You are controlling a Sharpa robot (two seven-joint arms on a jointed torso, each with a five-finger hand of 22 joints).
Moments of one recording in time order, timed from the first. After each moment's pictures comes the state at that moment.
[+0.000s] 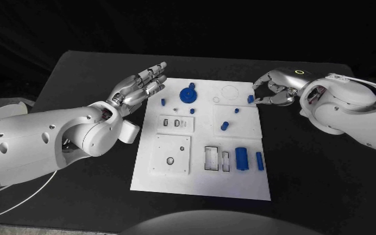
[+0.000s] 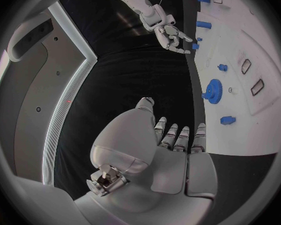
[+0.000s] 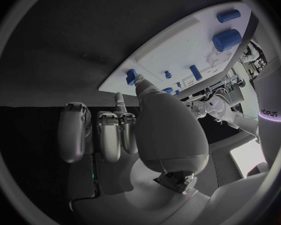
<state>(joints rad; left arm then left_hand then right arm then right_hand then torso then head) 1.27 -1.04 -0.22 1.73 -0.16 -0.28 0.50 1.37 0.25 -0.18 0.27 0.59 0.24 0.00 0.05 0.03 0.03 0.05 0.12 0.02 0.04 0.12 0.01 0.01 0.17 0.06 0.25 0.04 0.02 1.33 -0.99 -0.14 1.57 -1.63 -0.26 -0.17 1.29 -0.14 0.18 0.23 0.08 0.89 0.05 0.12 0.24 1.47 -0.04 1.57 1.31 1.47 -0.09 1.55 1.31 0.06 1.46 0.02 1.33 1.31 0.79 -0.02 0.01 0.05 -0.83</state>
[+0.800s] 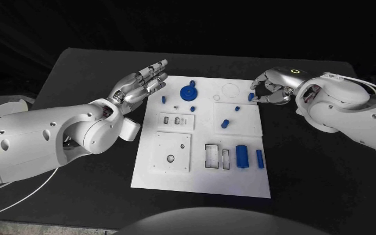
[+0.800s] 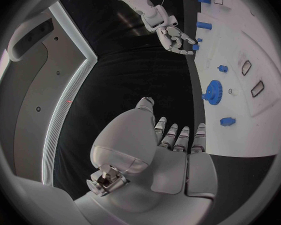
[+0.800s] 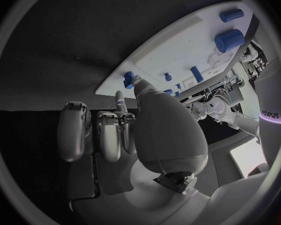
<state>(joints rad) 1.27 -1.03 -0.22 1.73 -0.16 -0.27 0.50 1.37 0.25 -0.18 0.27 0.59 0.24 0.00 0.05 0.03 0.03 0.05 0.12 0.02 0.04 0.12 0.01 0.01 0.17 0.06 0.25 0.04 0.02 1.31 -0.96 -0.14 1.54 -1.63 -0.26 -0.17 1.31 -0.13 0.18 0.23 0.17 0.92 0.05 0.15 0.26 1.47 -0.04 1.57 1.31 1.47 -0.09 1.55 1.31 0.06 1.46 0.02 1.32 1.31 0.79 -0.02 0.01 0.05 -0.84</state>
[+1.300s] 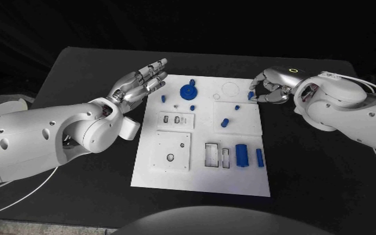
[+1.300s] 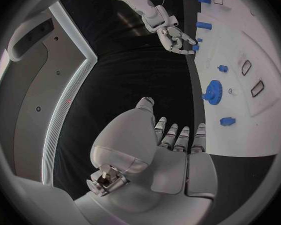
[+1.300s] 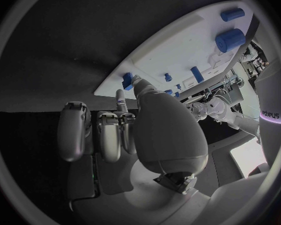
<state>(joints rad) 1.27 -1.03 -0.22 1.73 -0.16 -0.27 0.50 1.37 0.25 -0.18 0.27 0.59 0.24 0.00 0.05 0.03 0.03 0.05 0.12 0.02 0.04 0.12 0.01 0.01 0.17 0.06 0.25 0.04 0.02 1.31 -0.95 -0.14 1.54 -1.63 -0.25 -0.17 1.32 -0.13 0.18 0.23 0.21 0.95 0.04 0.19 0.30 1.47 -0.04 1.57 1.31 1.47 -0.09 1.55 1.31 0.06 1.46 0.02 1.31 1.31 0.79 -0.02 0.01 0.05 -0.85</state>
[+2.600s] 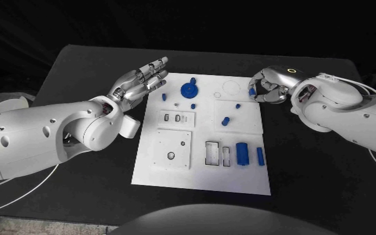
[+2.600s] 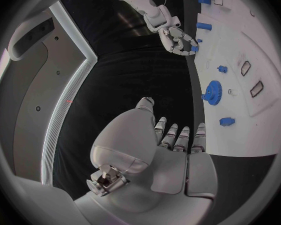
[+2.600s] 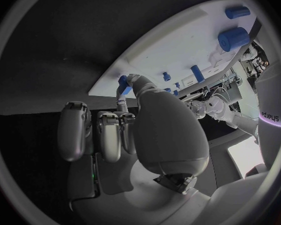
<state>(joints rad) 1.27 -1.04 -0.22 1.73 -0.16 -0.26 0.49 1.37 0.25 -0.18 0.27 0.59 0.24 0.00 0.05 0.03 0.03 0.05 0.12 0.02 0.04 0.12 0.01 0.01 0.17 0.06 0.26 0.04 0.02 1.29 -0.93 -0.14 1.52 -1.62 -0.32 -0.16 1.37 -0.11 0.22 0.16 0.48 0.99 0.05 0.31 0.39 1.47 -0.05 1.57 1.31 1.46 -0.10 1.55 1.31 0.06 1.46 0.01 1.31 1.31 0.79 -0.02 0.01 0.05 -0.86</state>
